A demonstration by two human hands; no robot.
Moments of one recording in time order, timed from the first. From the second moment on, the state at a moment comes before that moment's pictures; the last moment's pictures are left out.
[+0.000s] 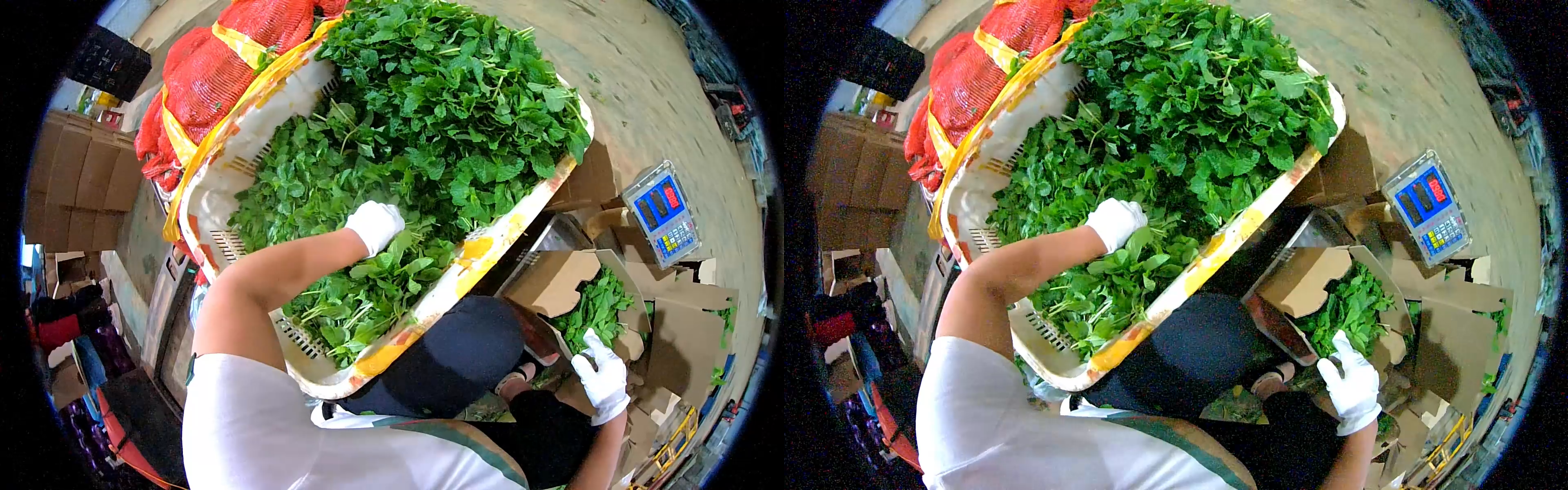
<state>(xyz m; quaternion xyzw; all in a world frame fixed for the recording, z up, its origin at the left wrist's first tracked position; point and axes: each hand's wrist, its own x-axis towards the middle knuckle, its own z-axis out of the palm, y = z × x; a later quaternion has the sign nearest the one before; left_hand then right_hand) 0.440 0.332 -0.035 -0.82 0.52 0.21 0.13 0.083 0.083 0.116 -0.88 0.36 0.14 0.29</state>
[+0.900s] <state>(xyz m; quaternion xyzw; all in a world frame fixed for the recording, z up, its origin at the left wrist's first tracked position) 0.433 0.307 -0.070 -0.73 0.67 0.11 0.08 0.093 0.080 0.118 -0.91 0.30 0.18 0.23</state>
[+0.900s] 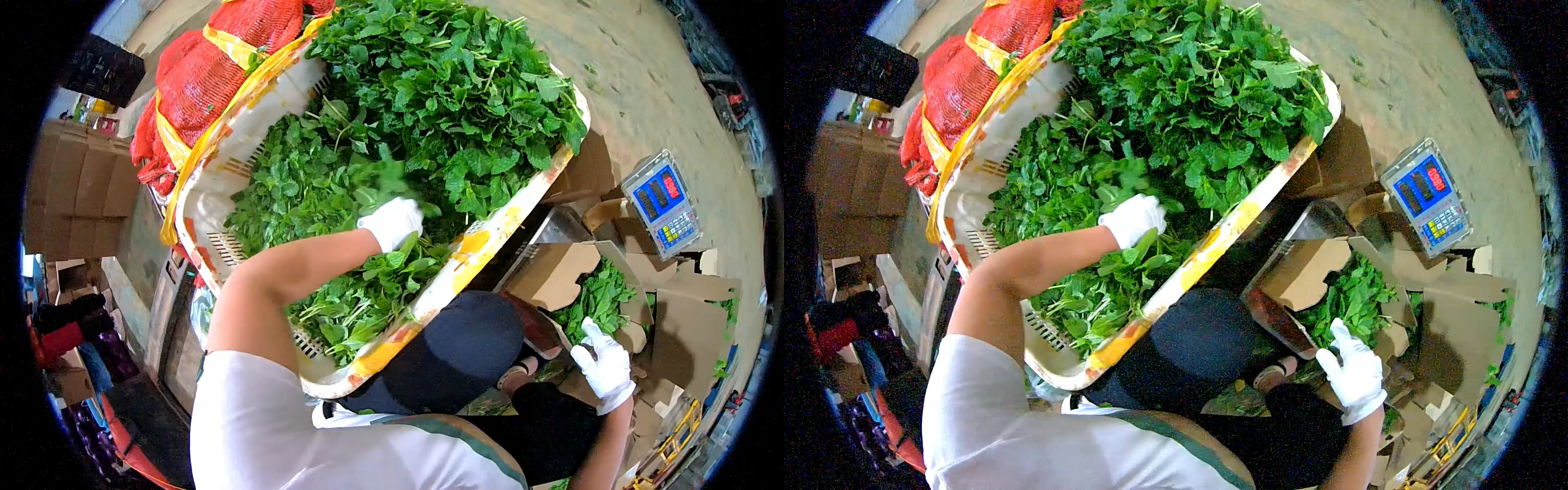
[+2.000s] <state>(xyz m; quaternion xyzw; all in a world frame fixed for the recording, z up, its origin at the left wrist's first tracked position) 0.450 0.258 -0.107 -0.76 0.42 0.48 0.12 0.076 0.084 0.120 -0.93 0.25 0.15 0.22</state>
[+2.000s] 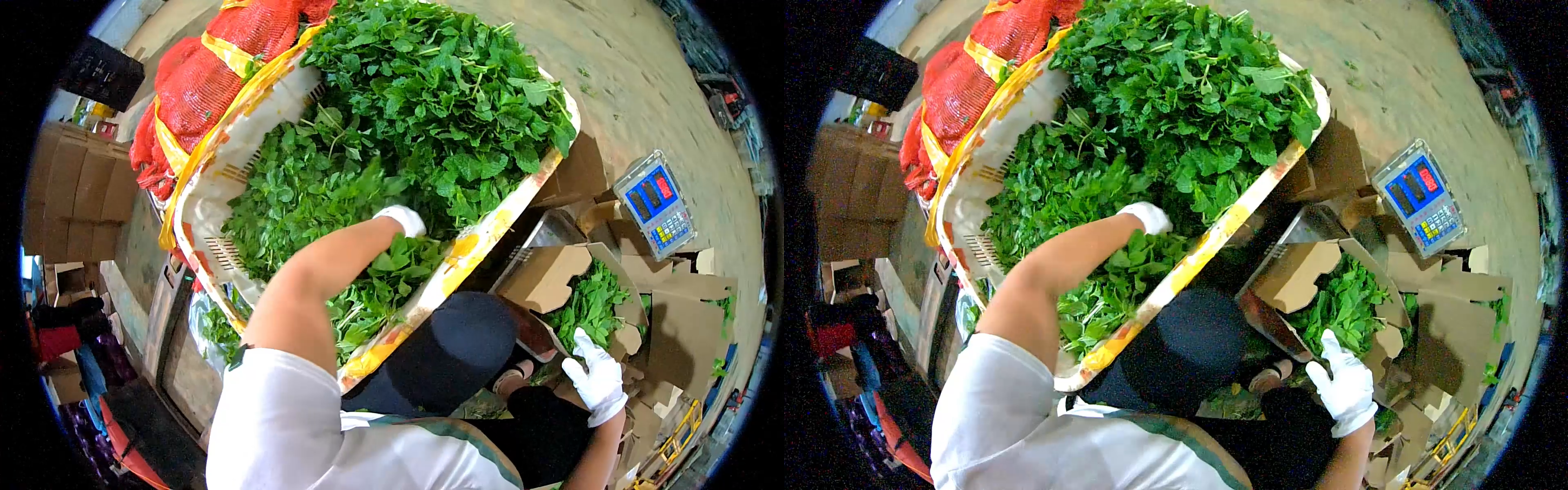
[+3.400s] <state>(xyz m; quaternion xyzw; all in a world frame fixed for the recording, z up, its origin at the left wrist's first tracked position) 0.428 0.261 -0.060 -0.84 0.40 0.36 0.03 0.078 0.084 0.126 -0.94 0.24 0.12 0.19</state>
